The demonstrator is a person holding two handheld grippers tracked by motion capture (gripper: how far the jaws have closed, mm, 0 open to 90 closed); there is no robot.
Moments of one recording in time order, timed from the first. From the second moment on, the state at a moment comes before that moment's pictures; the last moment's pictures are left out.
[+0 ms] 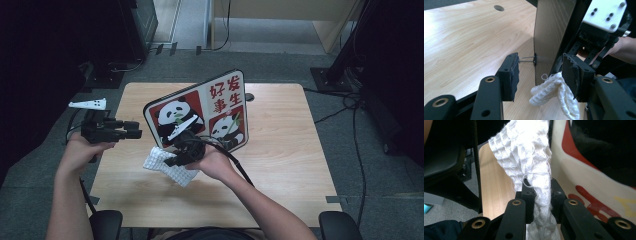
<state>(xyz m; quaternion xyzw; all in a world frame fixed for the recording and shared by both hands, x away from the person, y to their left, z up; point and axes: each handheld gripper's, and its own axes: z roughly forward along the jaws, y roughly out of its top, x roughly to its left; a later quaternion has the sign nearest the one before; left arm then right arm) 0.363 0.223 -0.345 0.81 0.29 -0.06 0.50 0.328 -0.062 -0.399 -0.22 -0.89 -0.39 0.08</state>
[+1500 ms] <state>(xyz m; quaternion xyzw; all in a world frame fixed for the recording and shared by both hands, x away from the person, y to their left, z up) 0.365 0.174 -0.350 0.83 0.25 -0.09 0.50 0.320 -0.068 -0.442 -0.23 -0.89 -0.38 0.08</state>
